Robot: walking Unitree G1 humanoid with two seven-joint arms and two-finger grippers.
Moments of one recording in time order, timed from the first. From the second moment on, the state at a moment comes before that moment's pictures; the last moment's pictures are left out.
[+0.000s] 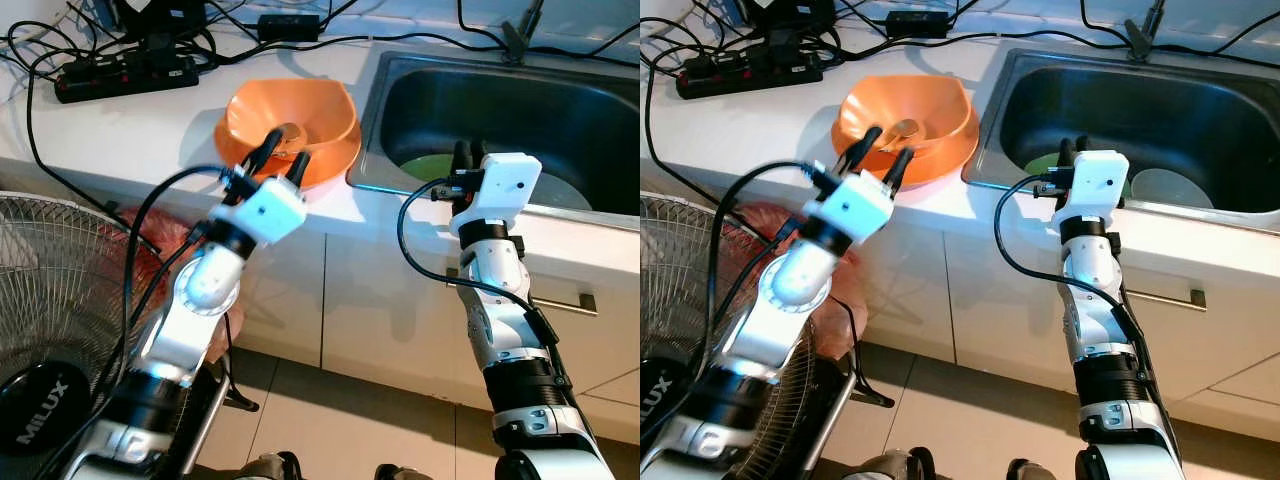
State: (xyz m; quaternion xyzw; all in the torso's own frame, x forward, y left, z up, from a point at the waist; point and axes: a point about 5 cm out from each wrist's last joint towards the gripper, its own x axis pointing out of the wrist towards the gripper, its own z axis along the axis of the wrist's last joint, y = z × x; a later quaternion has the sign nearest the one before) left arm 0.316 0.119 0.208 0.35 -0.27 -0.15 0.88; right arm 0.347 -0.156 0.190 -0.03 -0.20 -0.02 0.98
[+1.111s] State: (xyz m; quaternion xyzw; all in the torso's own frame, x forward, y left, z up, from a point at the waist) left arm 0.341 0.125 0.203 0.40 -0.23 -0.14 0.88; right arm 0.347 -0.153 0.190 -0.03 -0.20 -0.01 0.98
